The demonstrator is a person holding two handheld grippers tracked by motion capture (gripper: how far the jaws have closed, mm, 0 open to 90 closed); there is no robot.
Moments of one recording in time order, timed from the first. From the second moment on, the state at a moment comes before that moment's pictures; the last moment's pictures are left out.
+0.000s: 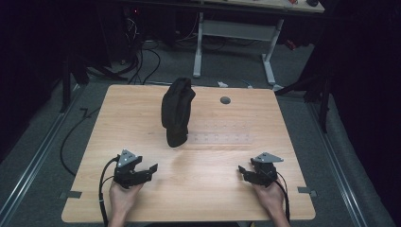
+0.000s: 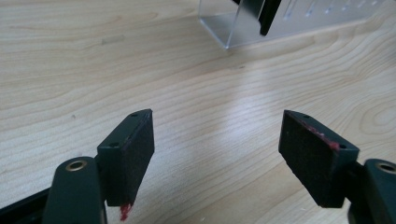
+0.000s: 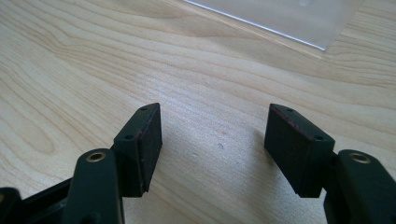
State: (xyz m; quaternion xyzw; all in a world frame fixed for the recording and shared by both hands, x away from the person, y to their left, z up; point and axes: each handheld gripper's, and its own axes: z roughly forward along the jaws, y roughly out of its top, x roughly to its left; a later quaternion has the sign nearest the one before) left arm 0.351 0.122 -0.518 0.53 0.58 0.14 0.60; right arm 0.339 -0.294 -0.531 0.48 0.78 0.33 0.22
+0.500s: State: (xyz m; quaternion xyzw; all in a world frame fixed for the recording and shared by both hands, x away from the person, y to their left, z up) left arm 0.352 0.114 -0.544 0.56 0.58 0.20 0.55; right arm 0.339 -0.294 -0.531 0.48 0.78 0.33 0.22
